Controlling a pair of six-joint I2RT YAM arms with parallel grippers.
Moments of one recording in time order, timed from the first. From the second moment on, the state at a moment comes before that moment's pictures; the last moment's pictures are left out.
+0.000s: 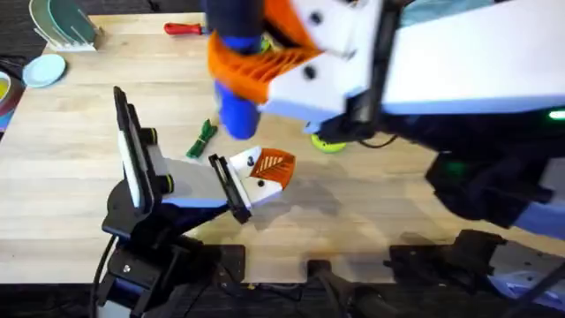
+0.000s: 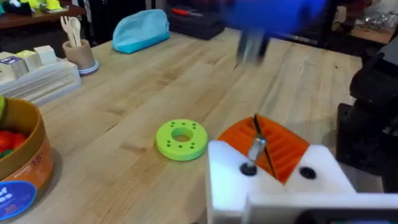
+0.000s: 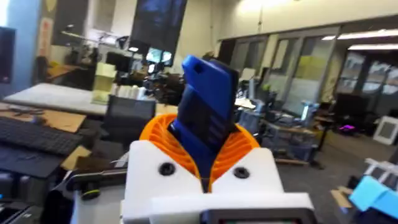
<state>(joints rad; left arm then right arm) -0.29 0.01 0.01 -0.07 0.80 -0.04 0.86 1.12 0.65 0.95 -0.43 -0.05</state>
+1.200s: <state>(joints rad) -0.29 0.01 0.01 -0.07 0.80 -0.04 0.31 1.65 0.66 0.30 0.29 -1.27</state>
